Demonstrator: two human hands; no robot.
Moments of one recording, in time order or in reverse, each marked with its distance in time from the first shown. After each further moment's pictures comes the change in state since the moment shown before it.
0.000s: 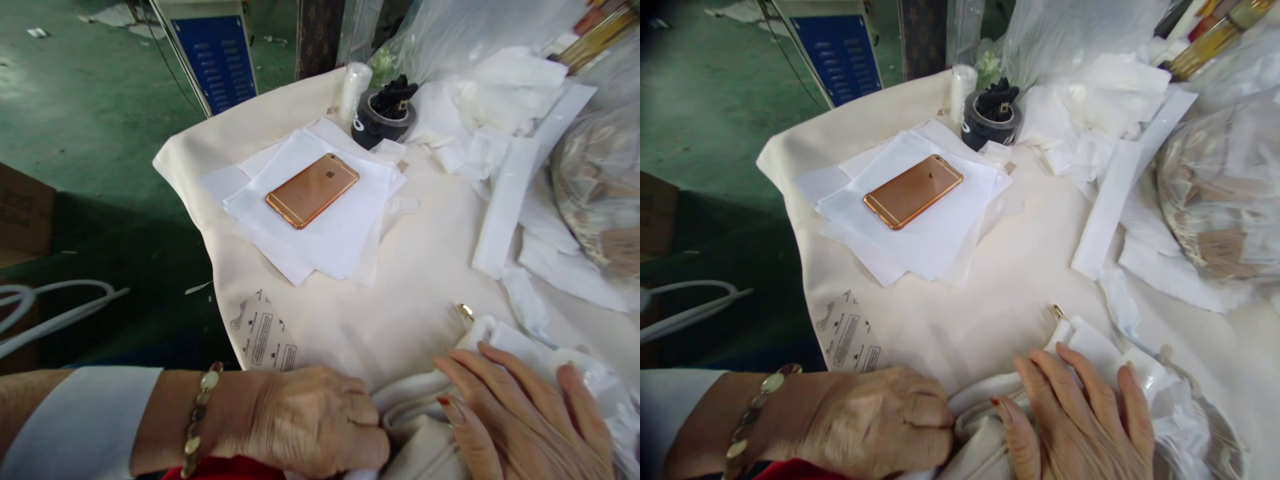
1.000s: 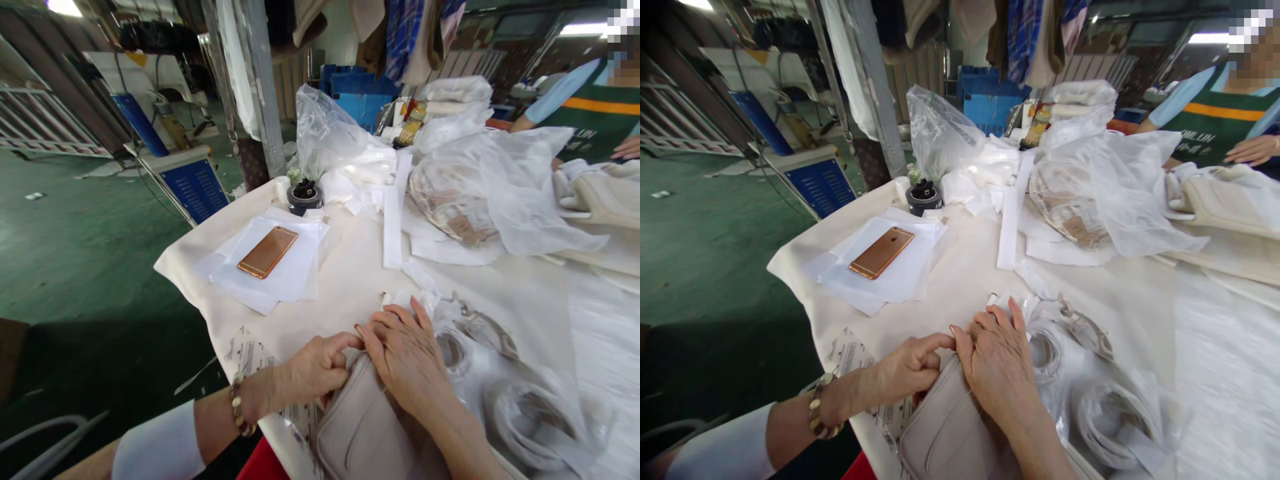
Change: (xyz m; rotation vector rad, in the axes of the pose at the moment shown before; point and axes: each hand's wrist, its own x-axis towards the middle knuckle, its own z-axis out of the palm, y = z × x) left_hand 0.042 0.011 0.000 -0.612 0.122 -0.658; right_hand 0.018 -0.025 -0.017 0.351 0.061 0.413
